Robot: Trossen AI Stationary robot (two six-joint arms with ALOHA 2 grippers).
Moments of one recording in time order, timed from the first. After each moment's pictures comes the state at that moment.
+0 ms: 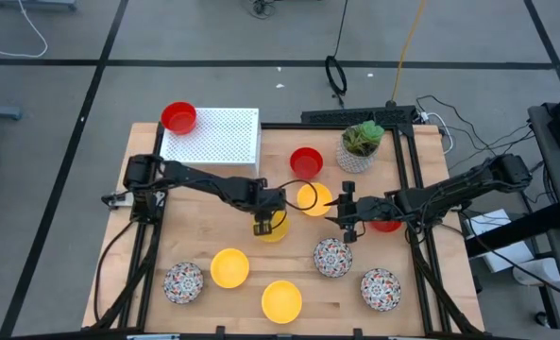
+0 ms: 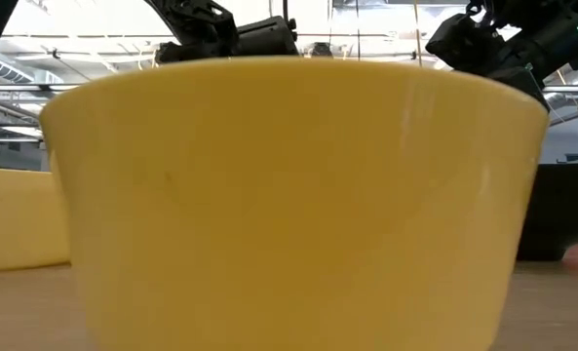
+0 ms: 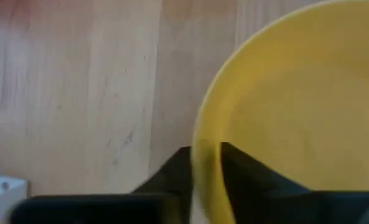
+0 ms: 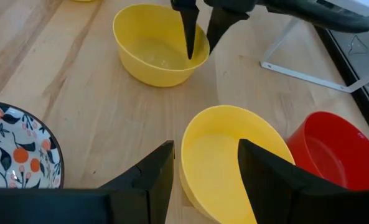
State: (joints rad) left arm 0.00 1.89 1.22 -0.56 -0.13 -0.05; right arm 0.20 1.13 0.46 0.08 0.32 -0.14
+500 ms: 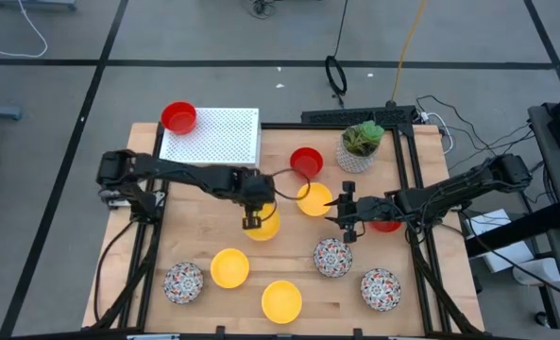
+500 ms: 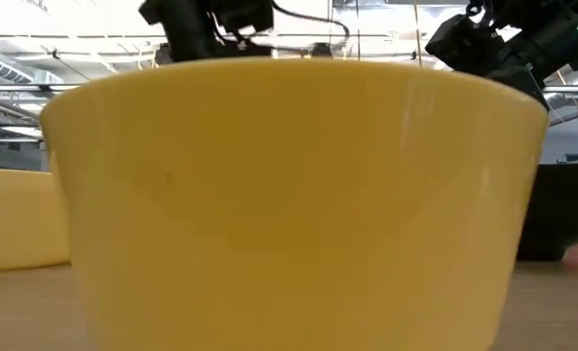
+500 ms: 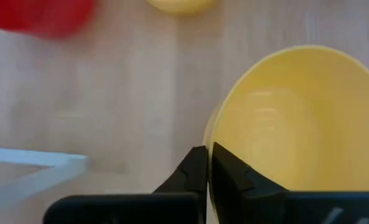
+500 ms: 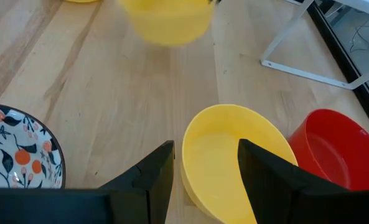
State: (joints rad) left arm 0.03 1.66 1.22 -0.69 -0.09 0.03; right arm 0.20 1.13 0.46 0.08 0.31 -0.12
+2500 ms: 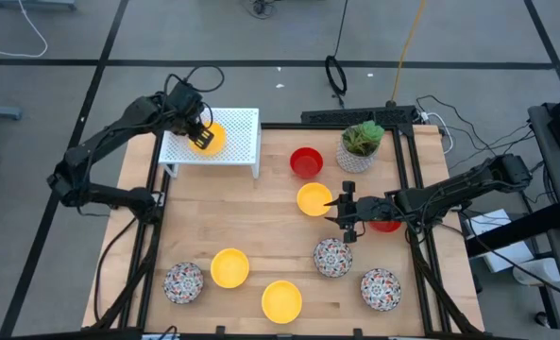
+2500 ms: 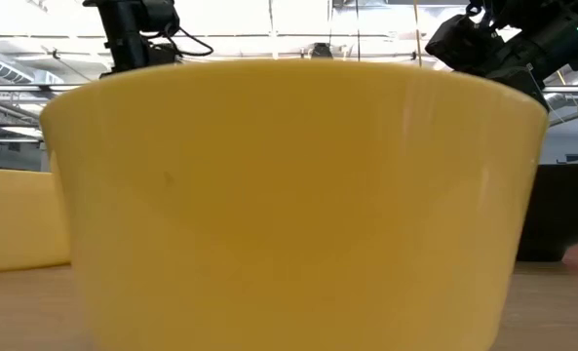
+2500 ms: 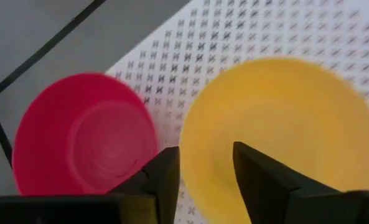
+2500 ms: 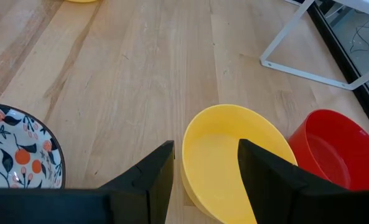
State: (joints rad) left arm 0.80 1.24 1.23 -1.04 -0.20 -0.03; right arm 0.20 1.13 0.46 0.08 0.31 -0.12
